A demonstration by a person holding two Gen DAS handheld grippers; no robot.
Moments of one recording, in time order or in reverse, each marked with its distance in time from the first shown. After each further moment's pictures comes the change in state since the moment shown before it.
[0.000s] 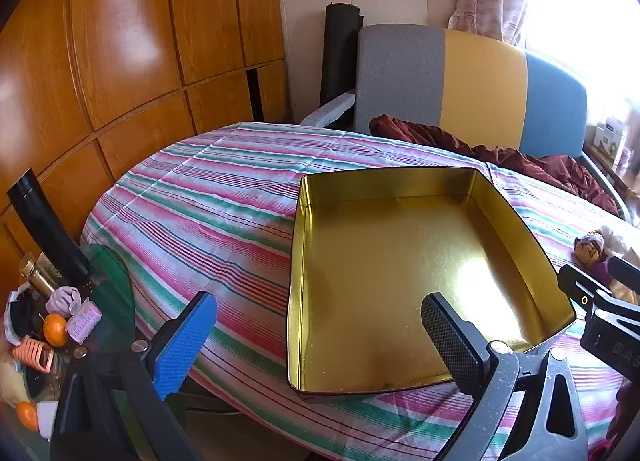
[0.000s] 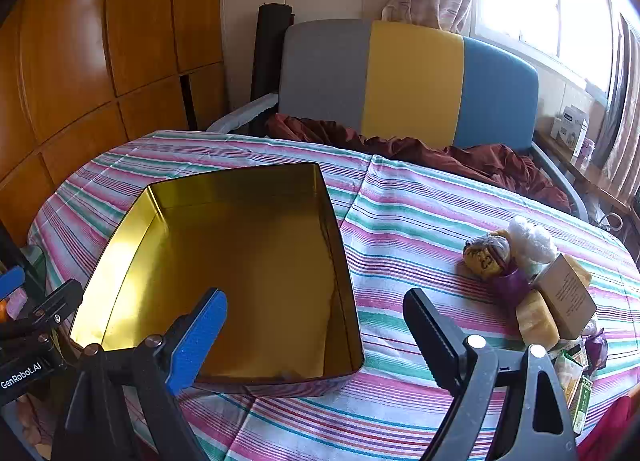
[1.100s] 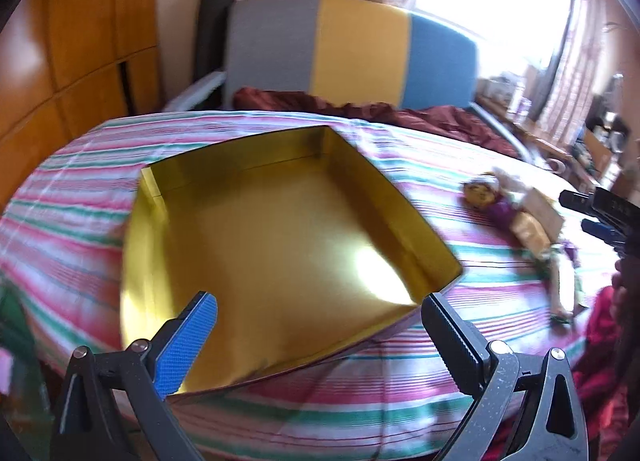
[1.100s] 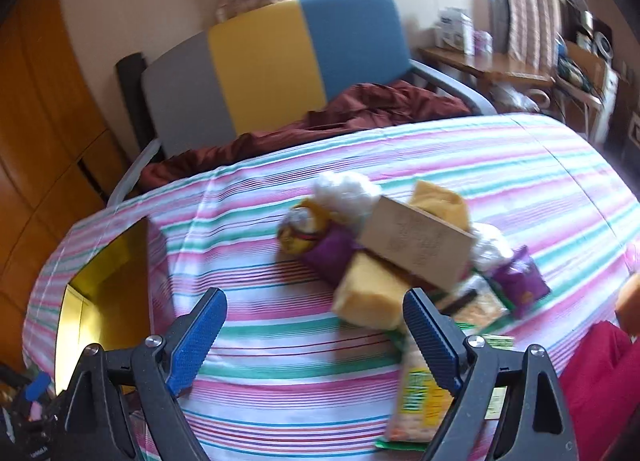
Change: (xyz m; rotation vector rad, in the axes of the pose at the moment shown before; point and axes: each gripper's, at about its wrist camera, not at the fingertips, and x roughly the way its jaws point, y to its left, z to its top) left arm 0.006 -0.073 -0.002 0.155 0.118 -0.413; right arm -0.042 -0.204 -0.020 0.486 0.118 -0.183
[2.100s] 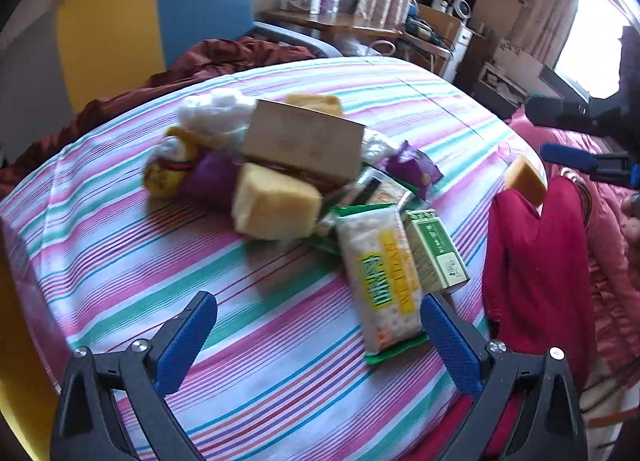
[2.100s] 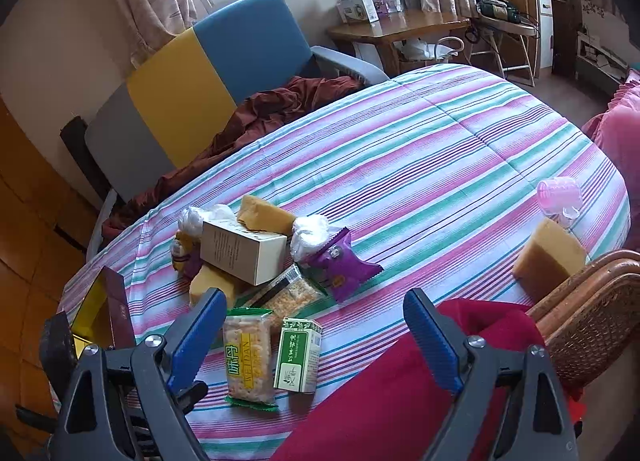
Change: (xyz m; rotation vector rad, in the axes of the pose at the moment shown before) left arm 0.105 -0.274 0.010 0.487 0.230 -0.402; right arm -0.072 -0.159 0.003 0.287 0.038 -0.088
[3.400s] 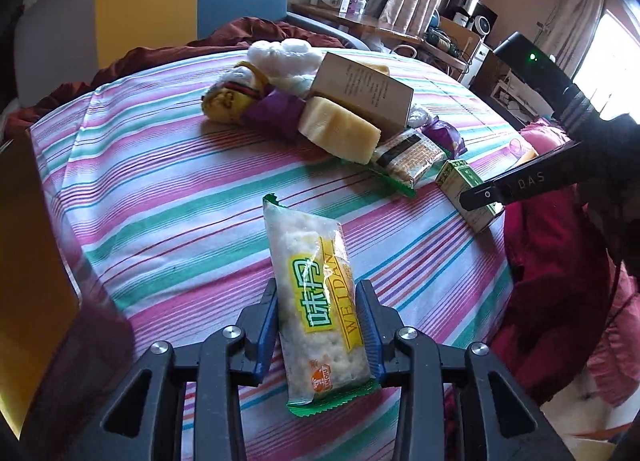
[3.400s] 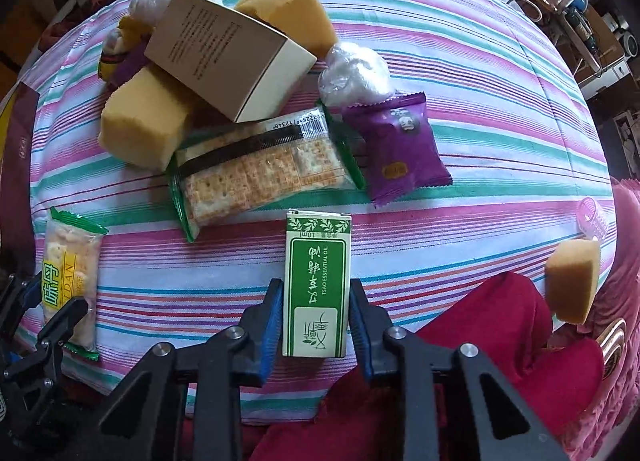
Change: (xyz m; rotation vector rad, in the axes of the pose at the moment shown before) left arm -0.022 0.054 -0.070 -0.129 -0.027 -0.011; right arm 0.132 0.057 -0.047 -0.236 0.517 -0.305
